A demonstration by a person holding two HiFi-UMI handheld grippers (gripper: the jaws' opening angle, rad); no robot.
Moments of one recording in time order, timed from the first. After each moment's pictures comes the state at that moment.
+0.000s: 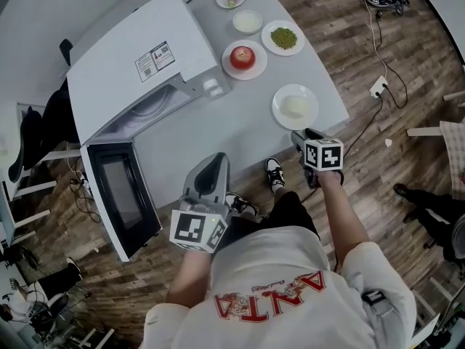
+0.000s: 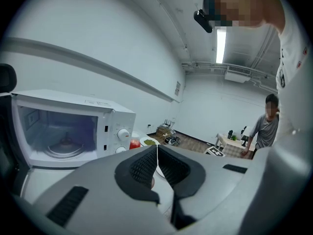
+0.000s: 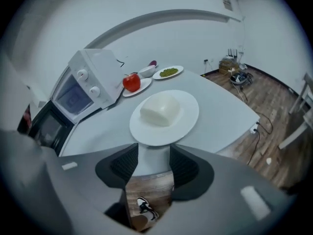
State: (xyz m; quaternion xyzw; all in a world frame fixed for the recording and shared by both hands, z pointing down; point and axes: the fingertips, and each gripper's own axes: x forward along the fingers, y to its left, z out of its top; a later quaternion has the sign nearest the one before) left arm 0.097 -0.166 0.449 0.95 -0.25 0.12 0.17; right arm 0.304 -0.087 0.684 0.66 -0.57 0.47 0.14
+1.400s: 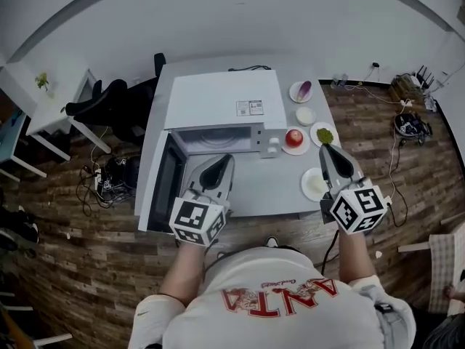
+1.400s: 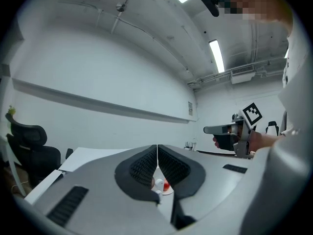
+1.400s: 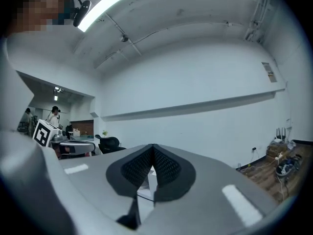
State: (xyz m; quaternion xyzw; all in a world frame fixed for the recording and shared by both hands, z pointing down) left arm -0.008 -0.199 0.285 0.93 -0.37 0.00 0.04; right arm 0.201 -0.156 0.257 0.62 -0.79 0.05 0.00
